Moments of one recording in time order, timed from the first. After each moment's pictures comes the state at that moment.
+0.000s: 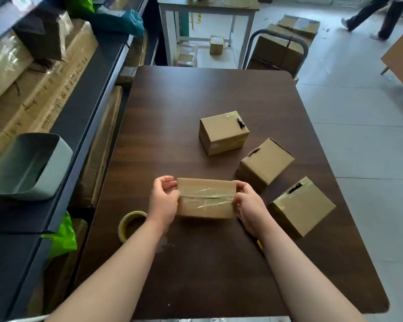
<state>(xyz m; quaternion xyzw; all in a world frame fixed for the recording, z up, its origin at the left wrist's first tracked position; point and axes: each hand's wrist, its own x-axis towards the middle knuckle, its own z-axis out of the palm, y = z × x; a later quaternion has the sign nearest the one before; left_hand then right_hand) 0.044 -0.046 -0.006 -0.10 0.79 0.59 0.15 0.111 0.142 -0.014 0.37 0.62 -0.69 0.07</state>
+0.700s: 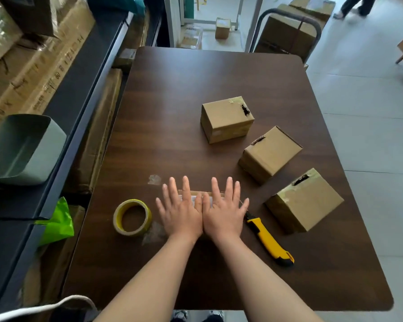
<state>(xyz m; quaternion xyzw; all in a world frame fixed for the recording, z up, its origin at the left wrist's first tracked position) 0.092 -0.009 -0.068 0.02 0.98 0.13 0.13 0.122 0.080 -0.062 0.26 0.94 -0.19 0.12</state>
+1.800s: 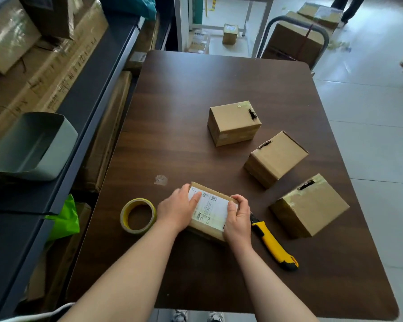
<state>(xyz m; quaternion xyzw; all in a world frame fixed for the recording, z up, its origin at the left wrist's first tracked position) 0.057 -0.042 -0.054 0.08 0.94 0.21 0.25 0.144 0.093 -0.084 0.36 0.74 -0.57 -0.06</state>
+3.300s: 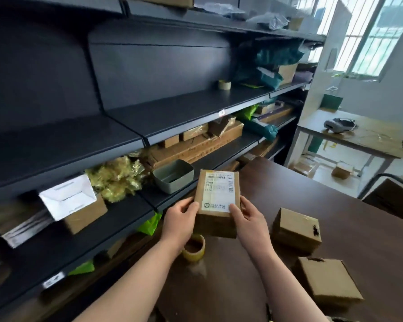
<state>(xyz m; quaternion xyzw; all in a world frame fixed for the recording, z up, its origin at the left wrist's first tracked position) 0.181 -0.084 0.166 -0.27 0.74 0.60 -0.14 0.137 0.069 0.166 -0.06 0.78 -0.62 0.08</state>
